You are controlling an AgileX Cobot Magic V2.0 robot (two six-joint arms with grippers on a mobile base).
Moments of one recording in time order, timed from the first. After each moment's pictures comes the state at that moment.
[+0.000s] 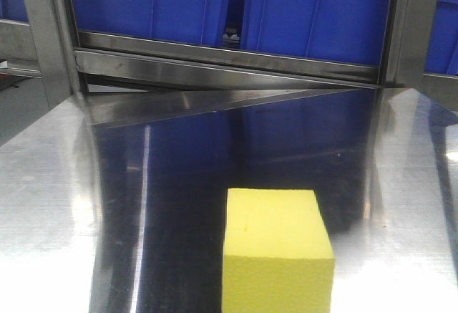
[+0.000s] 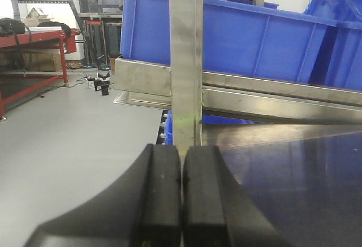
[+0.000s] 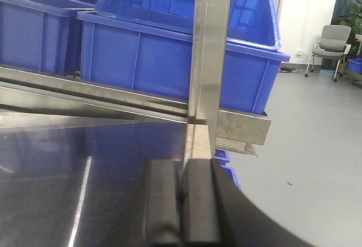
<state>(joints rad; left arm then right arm) 0.00 -0.01 0.00 0.00 0.00 -0.06 0.01 -0.01 0.03 0.00 -0.03 0.03</state>
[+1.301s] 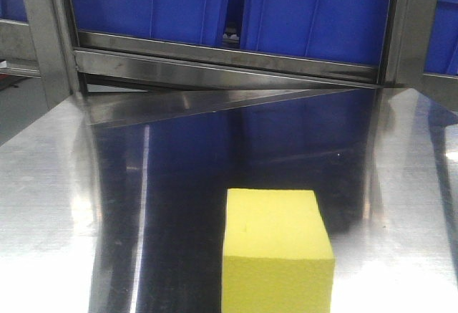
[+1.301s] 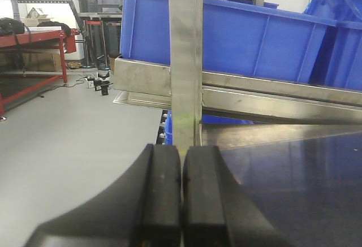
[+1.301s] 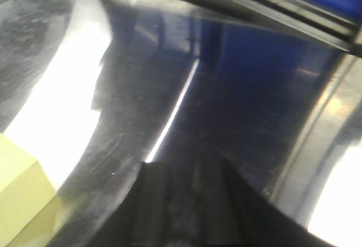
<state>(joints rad) 0.00 -0.01 0.00 0.00 0.00 -0.06 0.49 0.53 -0.36 -0.03 0.32 0.03</state>
